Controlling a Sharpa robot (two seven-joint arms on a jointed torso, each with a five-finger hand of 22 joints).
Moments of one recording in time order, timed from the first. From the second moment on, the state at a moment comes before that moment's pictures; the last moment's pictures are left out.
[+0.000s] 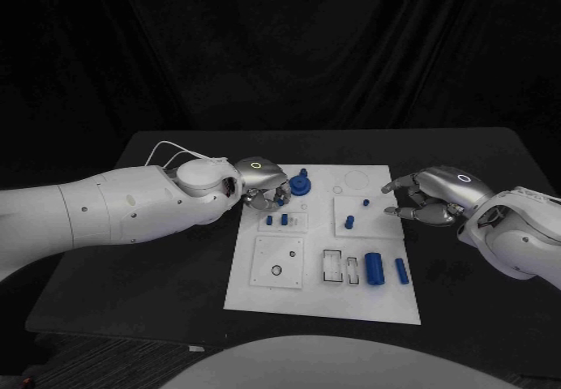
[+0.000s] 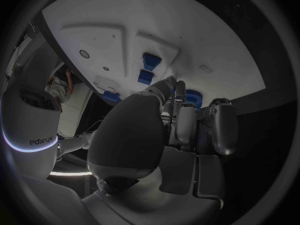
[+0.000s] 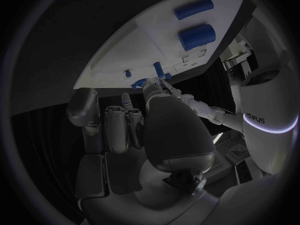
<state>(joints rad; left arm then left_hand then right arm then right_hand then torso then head) 1.24 -0.74 -0.21 1.38 -1.72 -0.23 0.11 1.53 -0.08 0.32 0.09 0.17 1.06 0.08 0.12 0.41 1.07 0.03 0.32 0.33 1.40 -0.04 1.37 1.13 0.06 1.43 0.07 1.32 1.31 1.27 -1.03 -0.25 1.63 -1.58 -0.44 0.03 1.34 -0.03 0.12 0.25 0.19 0.80 0.11 0.11 0.19 1.46 0.01 1.45 1.31 1.46 -0.05 1.41 1.31 0.09 1.40 0.06 1.01 1.31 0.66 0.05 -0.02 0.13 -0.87</state>
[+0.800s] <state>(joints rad) 1.24 -0.73 -0.21 1.36 -1.72 -0.23 0.11 1.53 -0.08 0.32 0.09 0.18 1.04 0.09 0.11 0.40 1.08 0.03 0.31 0.32 1.39 -0.04 1.36 1.12 0.06 1.43 0.07 1.32 1.31 1.27 -1.03 -0.25 1.63 -1.58 -0.43 0.02 1.34 -0.03 0.12 0.25 0.19 0.80 0.11 0.11 0.19 1.46 0.01 1.44 1.31 1.46 -0.05 1.41 1.31 0.09 1.40 0.06 1.00 1.31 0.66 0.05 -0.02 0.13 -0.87</state>
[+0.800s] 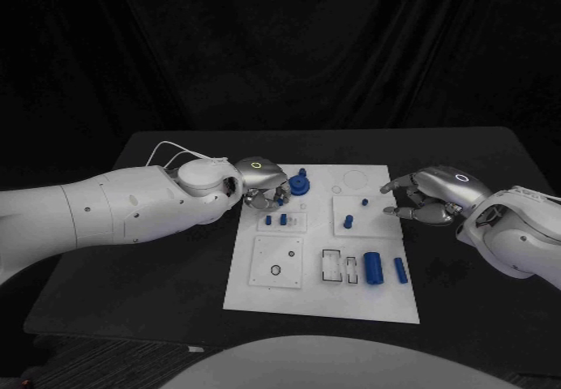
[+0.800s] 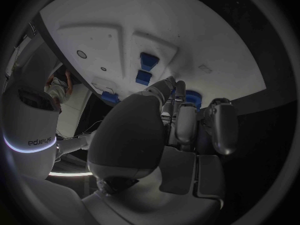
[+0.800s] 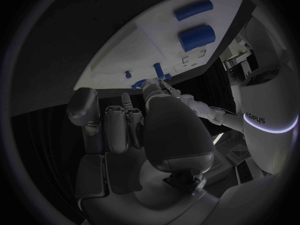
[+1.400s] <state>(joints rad) 1.24 -0.74 -0.22 1.35 -1.72 -0.21 0.10 1.51 -0.11 0.33 0.09 0.14 0.77 0.01 0.06 0.33 1.07 0.04 0.25 0.29 1.38 -0.03 1.35 1.10 0.06 1.41 0.08 1.29 1.31 1.26 -1.03 -0.25 1.63 -1.58 -0.43 0.02 1.35 -0.03 0.12 0.24 0.17 0.81 0.12 0.11 0.18 1.46 0.01 1.44 1.31 1.46 -0.05 1.40 1.31 0.09 1.40 0.06 1.00 1.31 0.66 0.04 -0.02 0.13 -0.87</state>
